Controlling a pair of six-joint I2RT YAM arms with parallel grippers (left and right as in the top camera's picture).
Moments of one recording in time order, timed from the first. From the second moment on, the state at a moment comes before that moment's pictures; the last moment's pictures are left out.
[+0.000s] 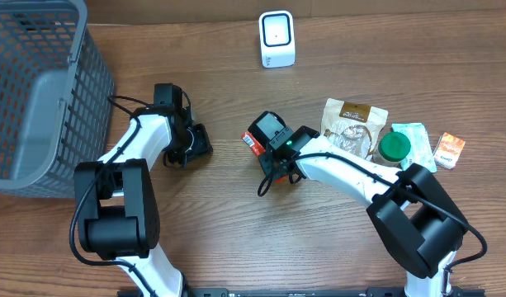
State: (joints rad) left arm 0.03 1.92 1.18 -0.70 0.20 -0.29; right arm 0.76 1.99 1.35 -0.65 0.06 0.33
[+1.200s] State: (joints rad) left arm 0.03 1.92 1.18 -0.70 0.20 -0.29; right arm 0.76 1.98 1.27 -0.60 0.07 0.22
